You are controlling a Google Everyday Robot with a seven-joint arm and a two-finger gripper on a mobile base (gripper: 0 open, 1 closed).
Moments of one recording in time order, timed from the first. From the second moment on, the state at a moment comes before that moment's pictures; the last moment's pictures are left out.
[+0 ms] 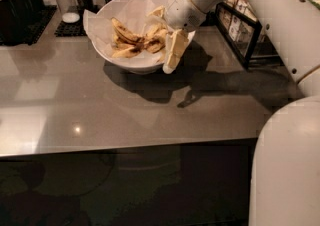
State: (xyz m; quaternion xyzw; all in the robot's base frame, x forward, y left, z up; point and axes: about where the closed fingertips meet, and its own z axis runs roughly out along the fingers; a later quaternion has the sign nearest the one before) arm 0.631 0.008 0.902 -0.77 0.54 0.21 0.27
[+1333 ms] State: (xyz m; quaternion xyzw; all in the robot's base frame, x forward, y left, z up) arm 0.693 0.024 0.953 -0.79 0.53 0.13 0.27
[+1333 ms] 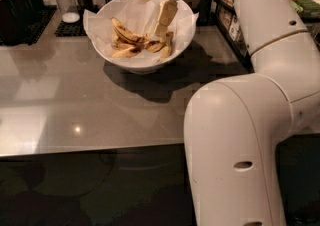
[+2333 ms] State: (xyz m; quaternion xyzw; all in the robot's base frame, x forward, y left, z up) arm 0.708 0.049 0.892 -0.79 0.52 0.20 0.27
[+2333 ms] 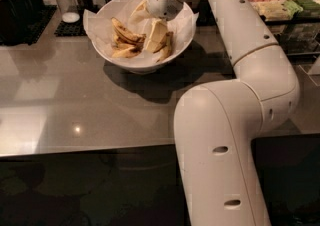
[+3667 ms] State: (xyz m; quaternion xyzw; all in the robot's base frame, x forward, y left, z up) arm 0.666 0.009 0.854 -0.73 0.58 0.23 0.27
